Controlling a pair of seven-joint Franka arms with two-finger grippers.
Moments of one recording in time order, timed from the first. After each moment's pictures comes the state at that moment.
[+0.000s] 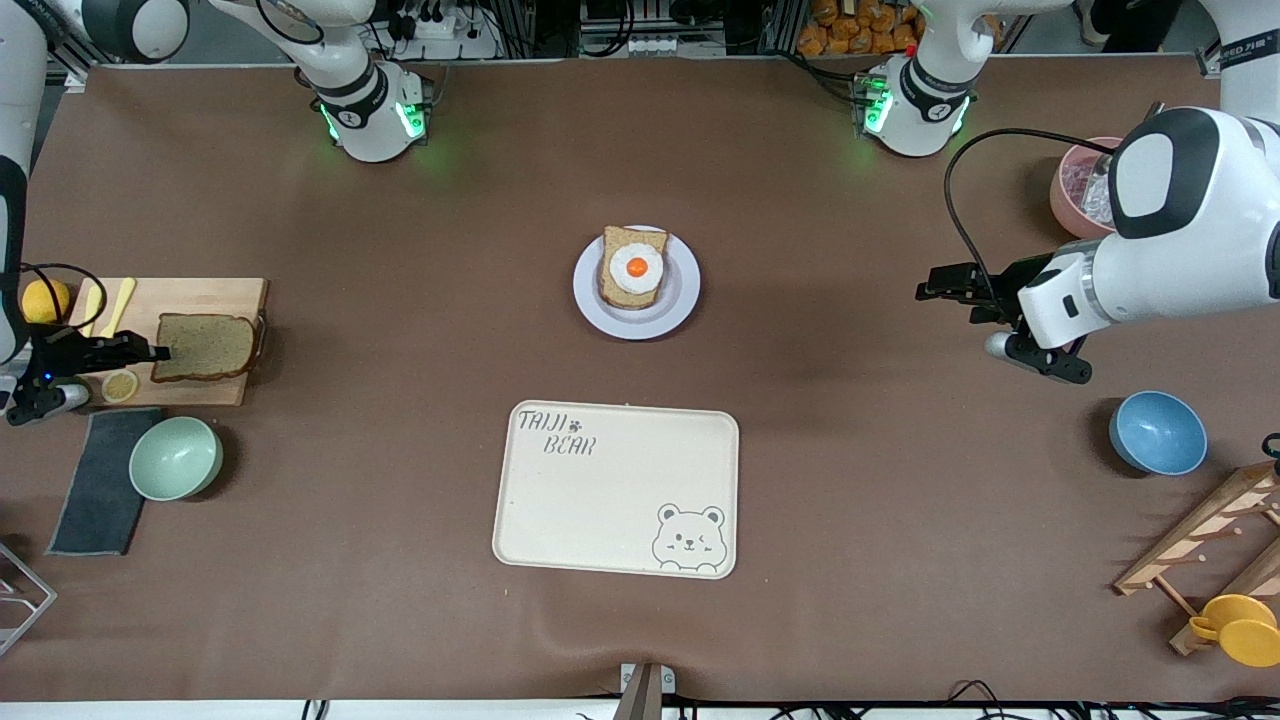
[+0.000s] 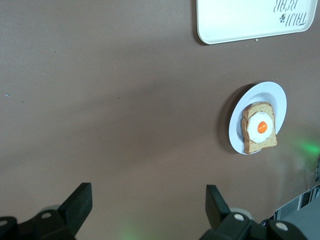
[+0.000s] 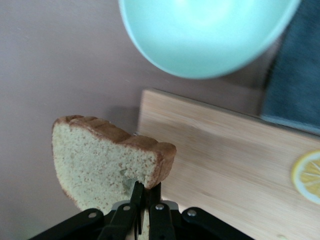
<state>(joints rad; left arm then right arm) -0.04 0.13 -0.06 -1.85 -0.38 1.70 0.25 -0.09 0.61 -0.49 -1.63 0.41 1.70 -0.95</state>
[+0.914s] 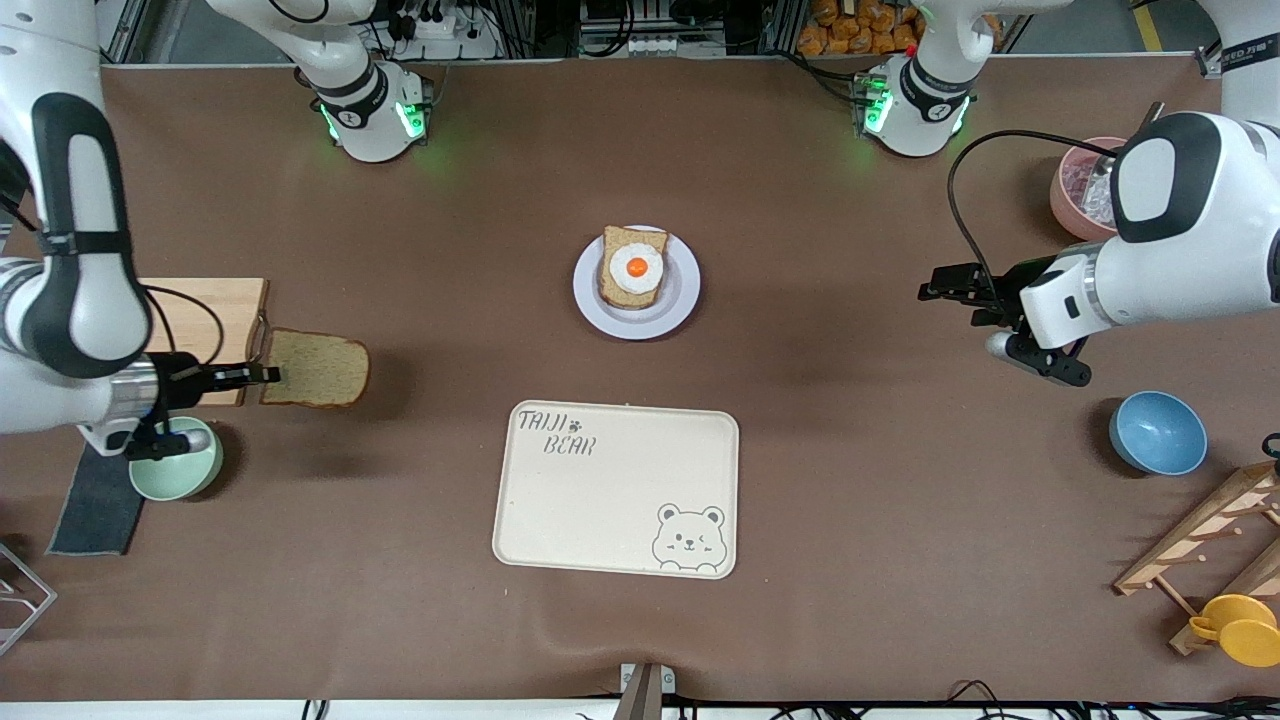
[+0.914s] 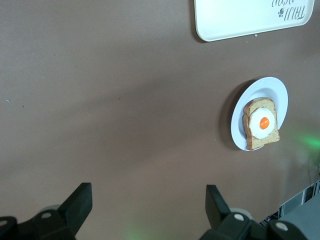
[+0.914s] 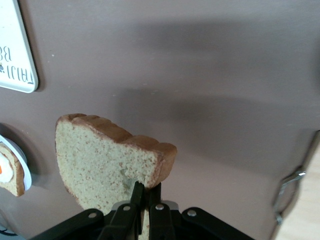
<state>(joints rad) -0.02 0.14 -0.06 -1.85 -0.38 1.70 0.32 -0.05 0.47 -0.07 -1.63 0.31 1.67 -0.28</state>
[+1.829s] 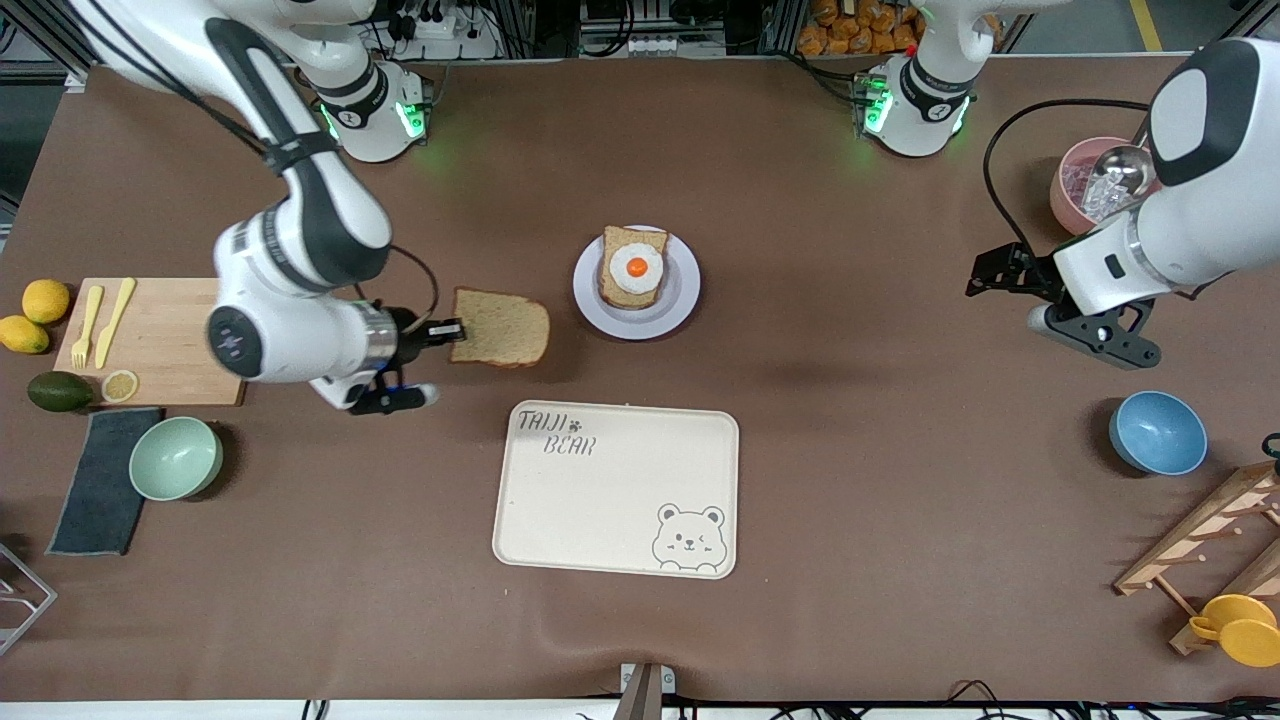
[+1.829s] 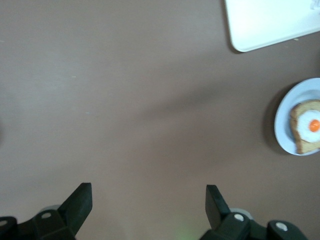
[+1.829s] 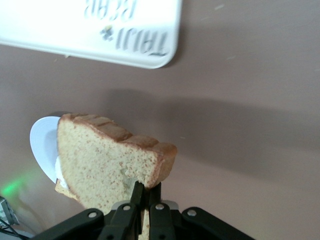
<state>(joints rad) -0.01 0.05 -0.11 -1.78 -0.14 1.71 0.25 -0.06 0.37 0.44 -1.89 0.32 1.99 0.11</state>
